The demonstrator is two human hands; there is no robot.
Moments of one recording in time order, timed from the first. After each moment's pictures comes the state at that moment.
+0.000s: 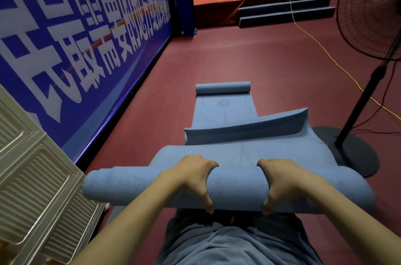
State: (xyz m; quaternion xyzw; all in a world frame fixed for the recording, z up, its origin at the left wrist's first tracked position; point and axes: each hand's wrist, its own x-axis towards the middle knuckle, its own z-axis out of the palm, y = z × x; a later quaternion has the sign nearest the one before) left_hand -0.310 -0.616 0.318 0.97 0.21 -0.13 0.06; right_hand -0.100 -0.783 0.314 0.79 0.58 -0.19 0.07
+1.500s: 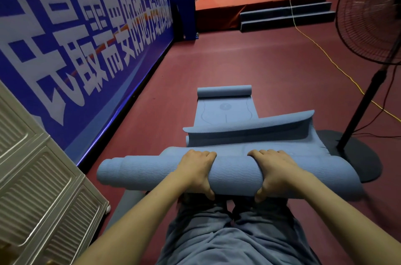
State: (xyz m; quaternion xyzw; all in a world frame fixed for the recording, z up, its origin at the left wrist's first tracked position) left_hand -0.296 -0.605 0.294 0.97 0.23 -0.04 -0.05; right_hand -0.091 -0.760 0.302 0.78 0.62 -0.09 0.04
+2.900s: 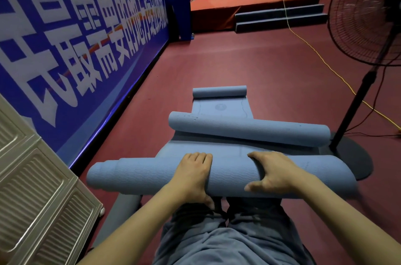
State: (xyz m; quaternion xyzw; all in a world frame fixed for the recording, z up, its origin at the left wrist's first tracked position) left_hand -0.305 -0.618 0.279 0.97 0.22 -0.01 -0.06; right_hand -0.091 -0.779 0.314 0.79 0.60 -0.11 -0.05
